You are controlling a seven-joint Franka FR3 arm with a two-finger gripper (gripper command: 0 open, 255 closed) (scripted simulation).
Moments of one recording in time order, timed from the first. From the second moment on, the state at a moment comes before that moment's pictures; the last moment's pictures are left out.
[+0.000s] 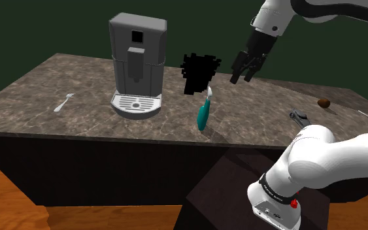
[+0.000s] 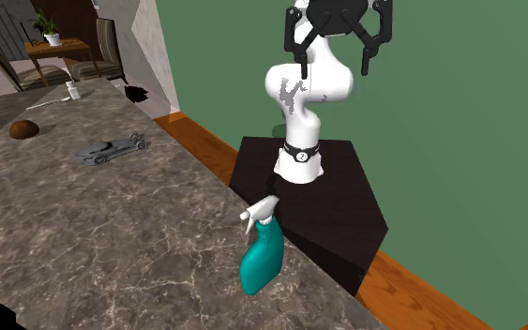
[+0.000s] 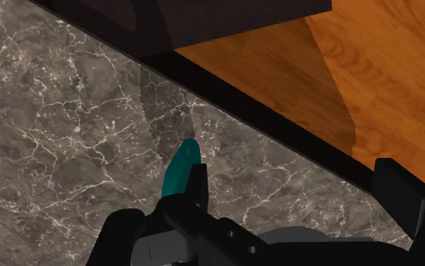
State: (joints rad) arm 0.01 -0.83 -0.07 -2.37 0.08 1.58 0.14
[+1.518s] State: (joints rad) arm -0.14 -0.38 0.01 -2.49 -0.13 2.15 0.39
